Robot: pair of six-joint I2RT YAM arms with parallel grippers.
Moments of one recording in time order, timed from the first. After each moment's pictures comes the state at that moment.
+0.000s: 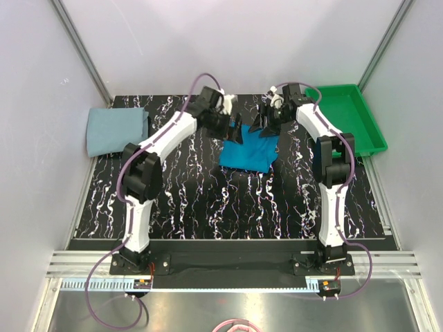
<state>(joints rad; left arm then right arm) -0.51 2.11 1.88 -0.72 0.43 -0.22 0.17 2.29 1.96 -0.70 -0.69 0.30</state>
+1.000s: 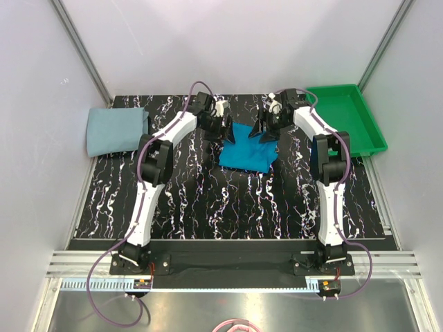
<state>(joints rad) -0.37 2.48 2.14 -0.68 0.55 -0.18 0.18 2.34 1.96 -0.71 -0.67 0.28</state>
